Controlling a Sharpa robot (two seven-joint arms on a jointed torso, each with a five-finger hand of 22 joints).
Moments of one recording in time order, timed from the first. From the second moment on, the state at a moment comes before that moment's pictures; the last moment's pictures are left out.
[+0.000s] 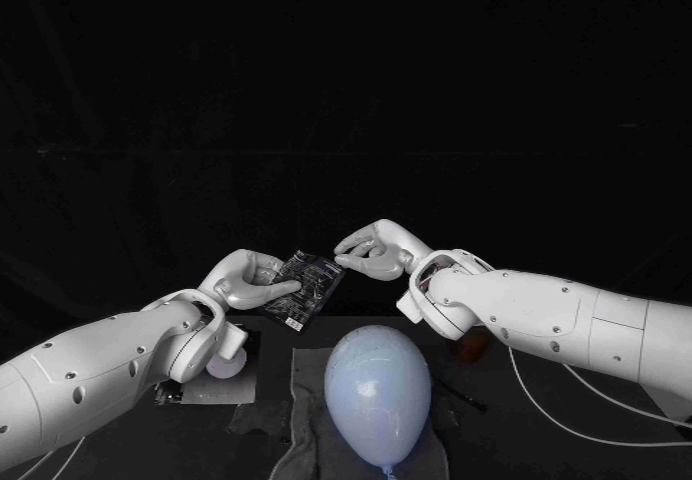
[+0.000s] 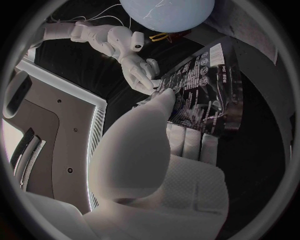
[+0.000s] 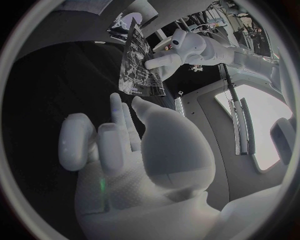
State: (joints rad) left arm 1.35 -0.64 -0.06 1.17 -0.50 -0.25 0.38; left_hand 1.61 -0.11 0.35 0.17 0.04 1.09 0.12 0.32 0.47 1.36 0.06 0.10 0.08 1.19 0.03 0.32 0.44 0.17 0.71 0.23 0.67 0.37; right arm 1.49 -0.59 -0.17 1.25 -0.81 -0.50 0.22; right_hand 1.32 -0.08 0.39 0.13 0.05 0.97 0.17 0.08 0.34 1.21 0.10 0.08 0.07 1.47 0.02 1.45 1.13 0.08 1.40 0.13 1.29 1.31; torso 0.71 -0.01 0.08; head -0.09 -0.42
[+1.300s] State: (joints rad) left arm 1.35 -0.64 -0.06 1.21 -0.43 -0.26 0.40; left_hand 1.60 -0.12 0.36 0.18 0.04 1.07 0.13 0.31 0.47 1.33 0.07 0.08 0.08 1.16 0.04 0.30 0.45 0.17 0.71 0.23 0.63 0.35; right arm 1.47 -0.57 -0.17 1.25 -0.69 -0.41 0.23; right_hand 1.43 -0.05 0.51 0.05 0.04 1.07 0.12 0.23 0.41 1.32 0.09 0.14 0.09 1.47 -0.03 1.43 1.10 0.08 1.41 0.08 1.29 1.31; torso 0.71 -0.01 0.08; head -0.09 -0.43
